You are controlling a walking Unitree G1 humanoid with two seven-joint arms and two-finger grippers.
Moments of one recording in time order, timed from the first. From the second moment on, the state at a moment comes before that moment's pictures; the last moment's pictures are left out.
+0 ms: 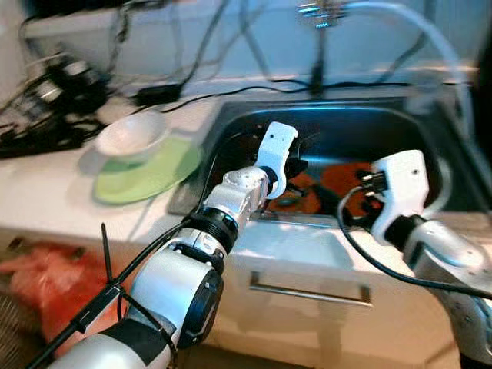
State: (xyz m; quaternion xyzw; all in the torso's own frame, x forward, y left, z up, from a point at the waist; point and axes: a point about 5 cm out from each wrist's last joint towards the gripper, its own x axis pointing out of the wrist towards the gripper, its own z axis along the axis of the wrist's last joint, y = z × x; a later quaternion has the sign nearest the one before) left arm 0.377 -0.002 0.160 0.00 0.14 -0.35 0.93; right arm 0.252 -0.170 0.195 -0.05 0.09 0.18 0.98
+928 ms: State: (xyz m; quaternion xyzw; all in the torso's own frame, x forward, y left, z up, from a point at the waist) left arm 0.379 0.038 0.127 0.00 0.19 -0.26 0.95; right arm 0.254 -0.158 0.205 -0.05 0.11 0.23 0.97
